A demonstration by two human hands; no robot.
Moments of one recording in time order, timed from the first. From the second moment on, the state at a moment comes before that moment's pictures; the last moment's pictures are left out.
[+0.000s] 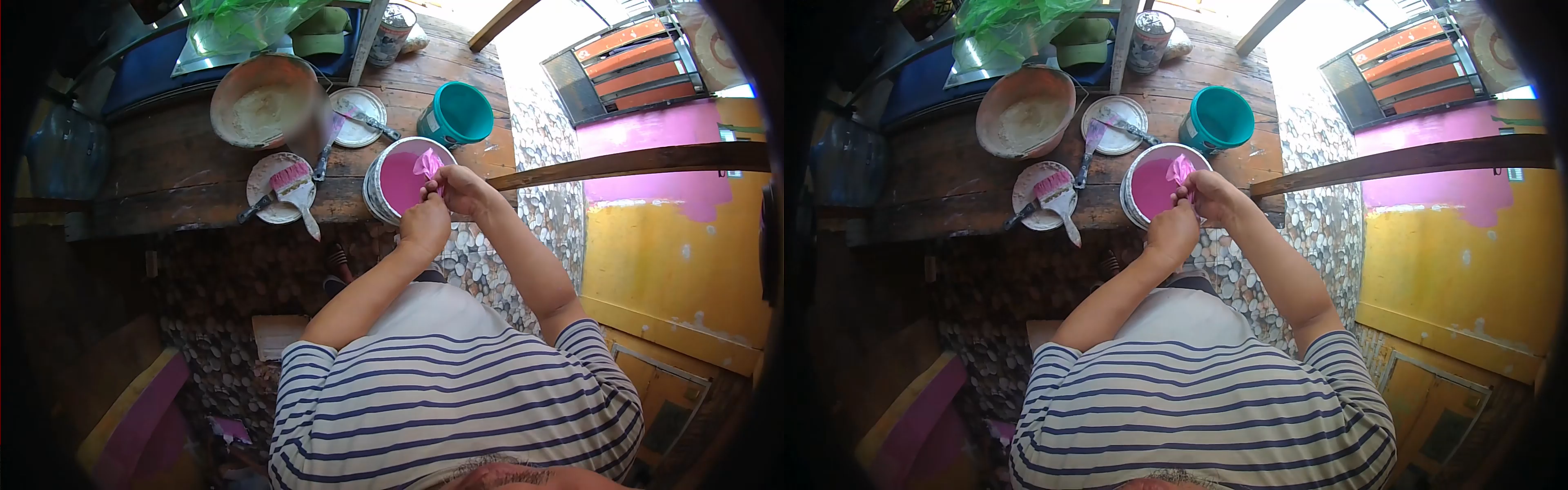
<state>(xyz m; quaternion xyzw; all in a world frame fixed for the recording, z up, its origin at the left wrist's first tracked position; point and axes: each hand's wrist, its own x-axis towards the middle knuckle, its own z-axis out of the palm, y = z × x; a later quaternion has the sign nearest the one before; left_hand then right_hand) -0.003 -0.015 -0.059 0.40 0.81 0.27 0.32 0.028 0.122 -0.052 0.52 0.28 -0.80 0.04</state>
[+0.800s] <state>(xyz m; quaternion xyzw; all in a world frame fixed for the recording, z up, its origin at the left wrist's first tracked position) 0.002 -0.005 -0.085 0.04 0.48 0.65 0.58 0.030 0.116 -0.041 0.49 0.44 -0.75 0.00</state>
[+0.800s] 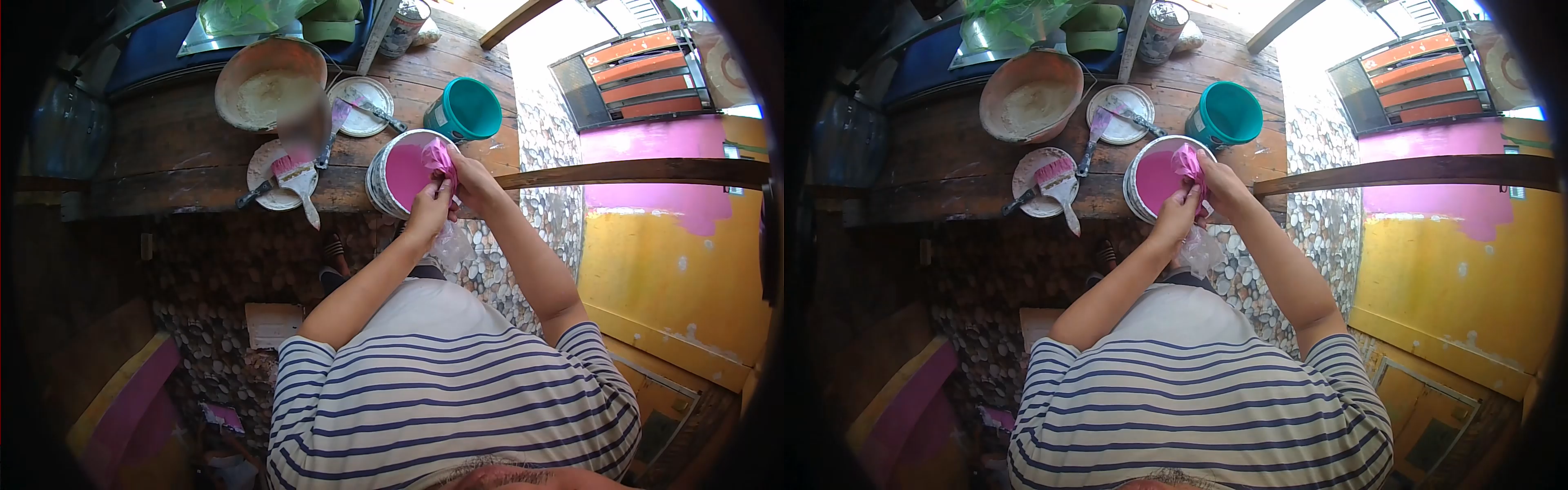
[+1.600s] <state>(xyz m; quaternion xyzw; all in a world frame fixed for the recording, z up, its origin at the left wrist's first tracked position) 0.002 0.000 -0.078 -0.14 0.36 0.72 0.57 0.046 0.150 -0.062 0.30 0.84 -0.46 -0.06</state>
